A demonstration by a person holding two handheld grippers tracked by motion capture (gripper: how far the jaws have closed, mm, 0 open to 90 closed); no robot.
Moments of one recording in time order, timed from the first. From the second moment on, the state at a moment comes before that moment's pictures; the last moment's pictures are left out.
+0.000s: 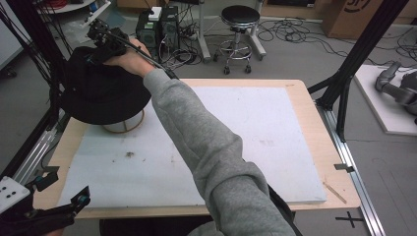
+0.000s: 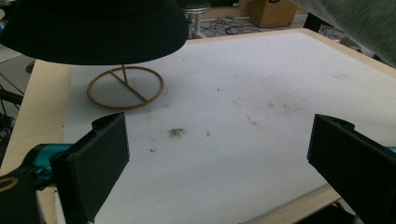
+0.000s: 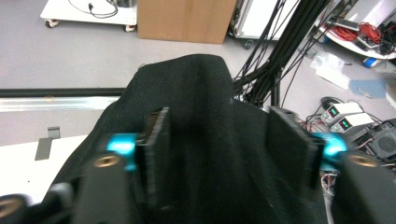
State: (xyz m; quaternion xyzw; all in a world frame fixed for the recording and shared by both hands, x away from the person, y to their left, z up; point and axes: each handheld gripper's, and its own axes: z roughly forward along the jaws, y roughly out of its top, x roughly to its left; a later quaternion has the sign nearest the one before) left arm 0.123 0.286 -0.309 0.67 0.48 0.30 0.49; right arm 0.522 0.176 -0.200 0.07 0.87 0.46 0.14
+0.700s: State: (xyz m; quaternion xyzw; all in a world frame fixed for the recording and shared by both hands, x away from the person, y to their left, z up) left arm 0.154 0.271 -0.303 0.68 0.45 0.28 0.50; right arm 0.512 0.104 -0.189 0.11 0.84 0.51 0.15
